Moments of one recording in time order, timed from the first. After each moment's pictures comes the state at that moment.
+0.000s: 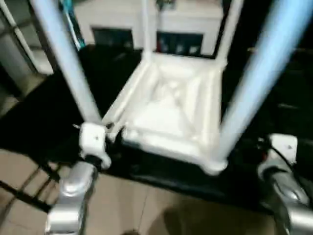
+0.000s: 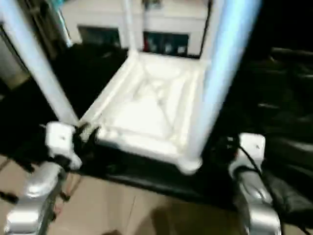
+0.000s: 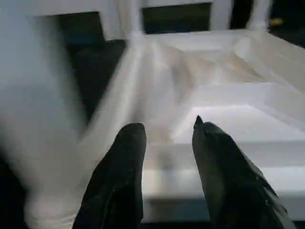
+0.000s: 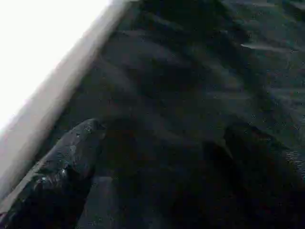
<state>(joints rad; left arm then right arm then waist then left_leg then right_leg) 0.06 0.12 0.10 -0.16 -0.03 0.21 -0.29 -0.01 -0.14 -0.22 -0.10 0.11 0.40 0.10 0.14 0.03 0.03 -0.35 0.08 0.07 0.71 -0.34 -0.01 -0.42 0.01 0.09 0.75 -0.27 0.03</state>
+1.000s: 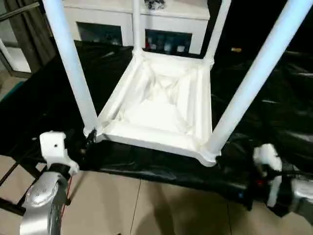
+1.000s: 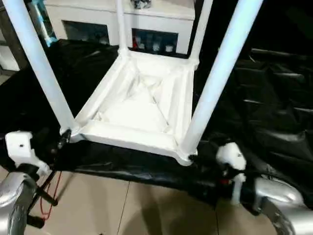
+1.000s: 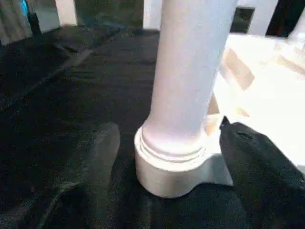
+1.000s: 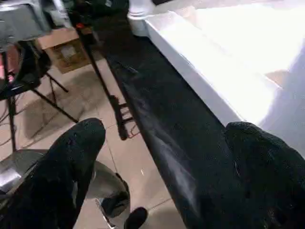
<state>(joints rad) 0.00 0.21 0.27 0.04 -0.20 0.11 -0.35 0.13 -0.63 -0.06 -0.32 0.50 0.50 1.01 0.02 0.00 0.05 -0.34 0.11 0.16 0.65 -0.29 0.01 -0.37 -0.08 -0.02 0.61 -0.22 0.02</state>
